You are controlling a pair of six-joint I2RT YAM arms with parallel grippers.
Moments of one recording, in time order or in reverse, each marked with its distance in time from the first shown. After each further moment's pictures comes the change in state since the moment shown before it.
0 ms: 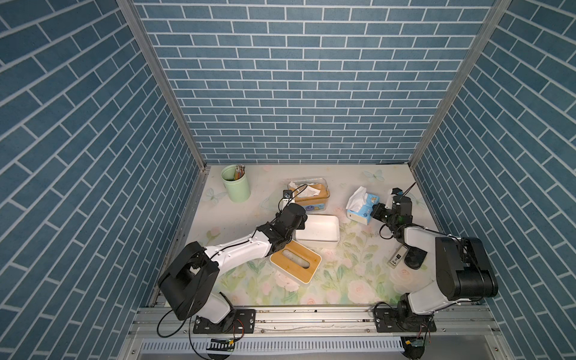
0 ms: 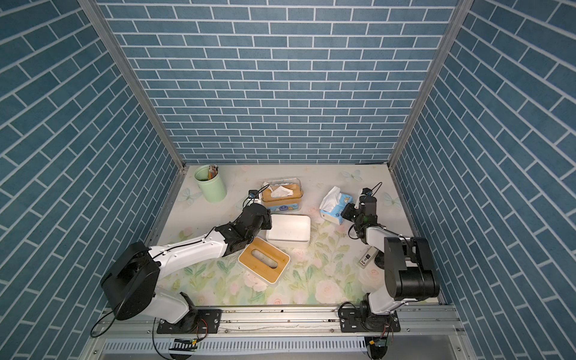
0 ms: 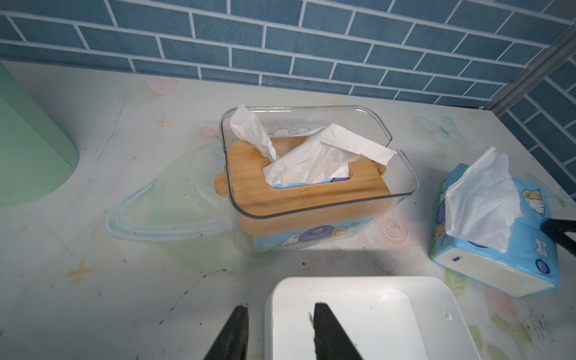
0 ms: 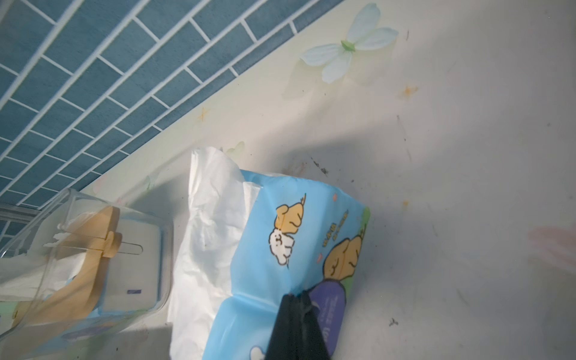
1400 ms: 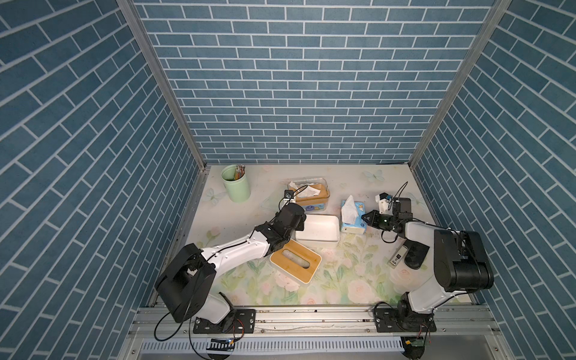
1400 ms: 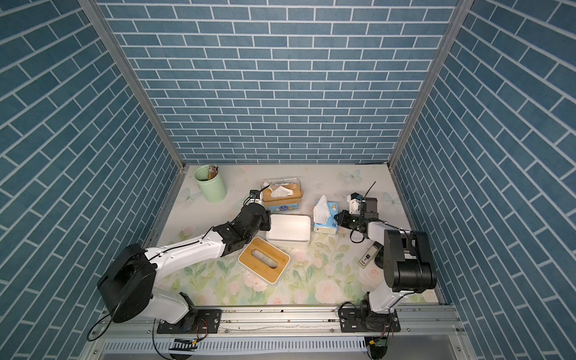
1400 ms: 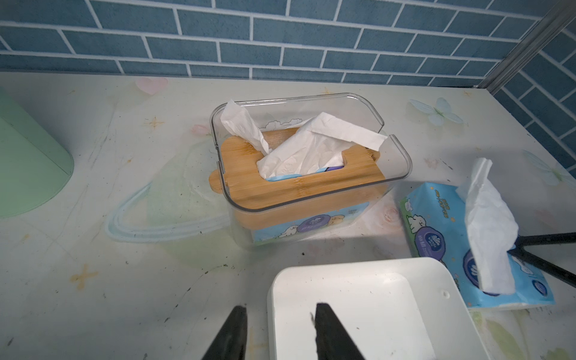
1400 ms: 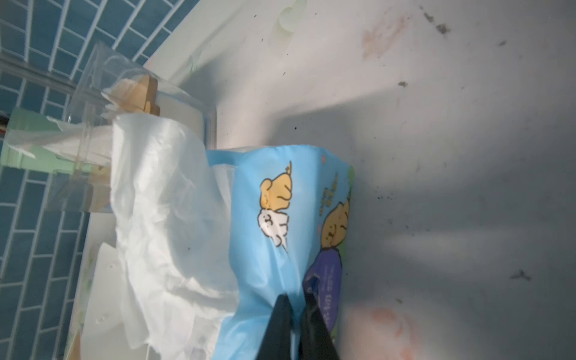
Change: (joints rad) left arm 0.006 -0.012 0.000 -0.032 0.048 0.050; right arm -0.042 0.095 0.044 -0.212 -0.383 -0.119
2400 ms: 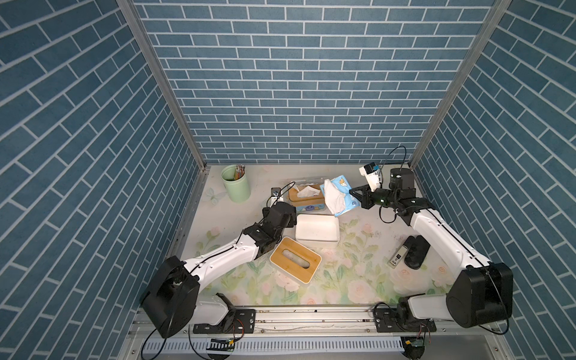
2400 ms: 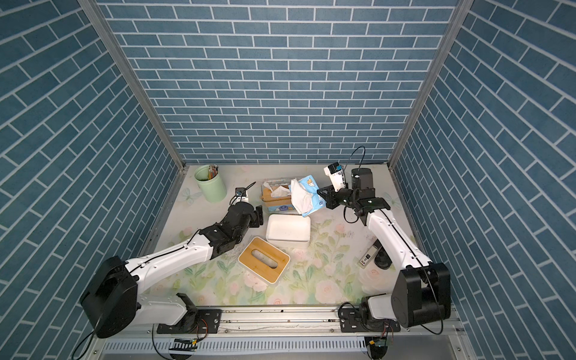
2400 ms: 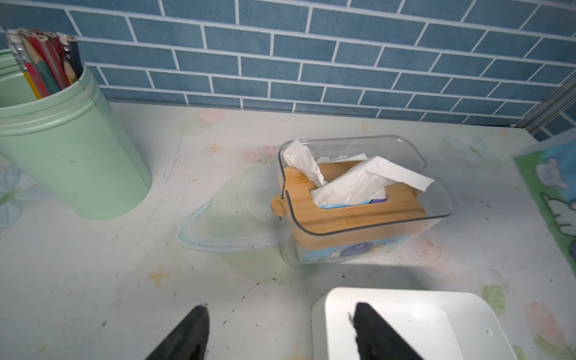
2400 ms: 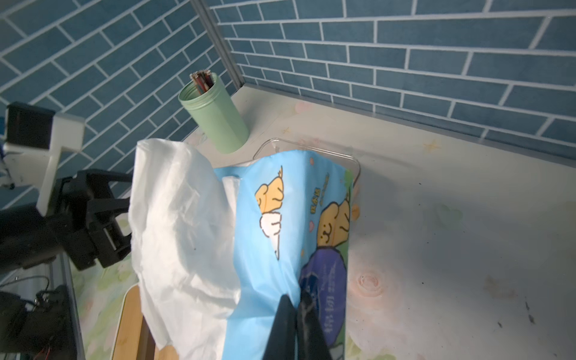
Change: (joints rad) left arm 0.067 -0.134 -0.063 -0.033 -0.088 0.005; right arm 0.224 -0.231 0.413 -0.423 -0.091 -0.446
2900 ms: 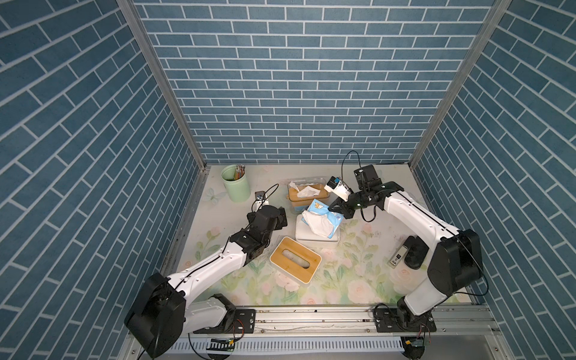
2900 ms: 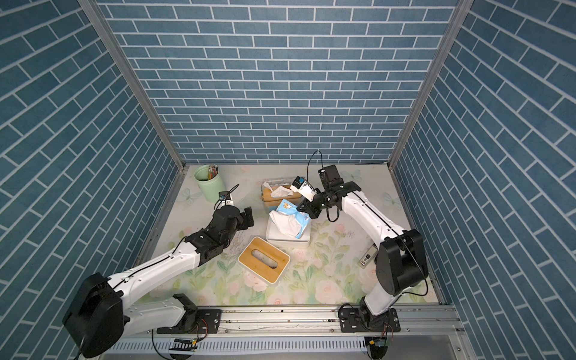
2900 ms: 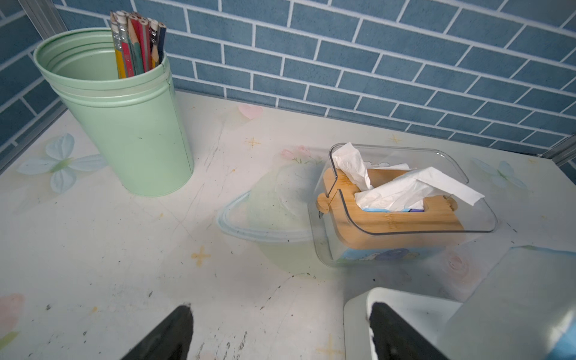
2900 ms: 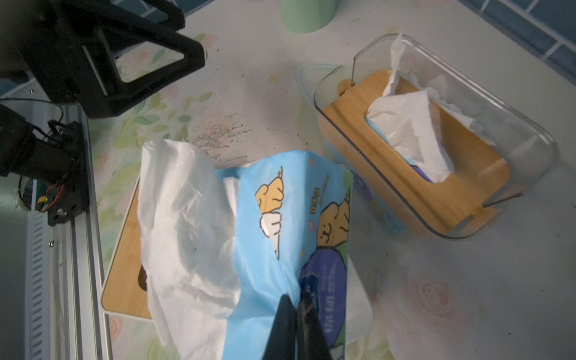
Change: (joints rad) left arm 0.073 -0.130 -0.101 -0.014 0.012 -0.035; right arm 0.217 0.275 0.269 -0.409 0.064 -0.415
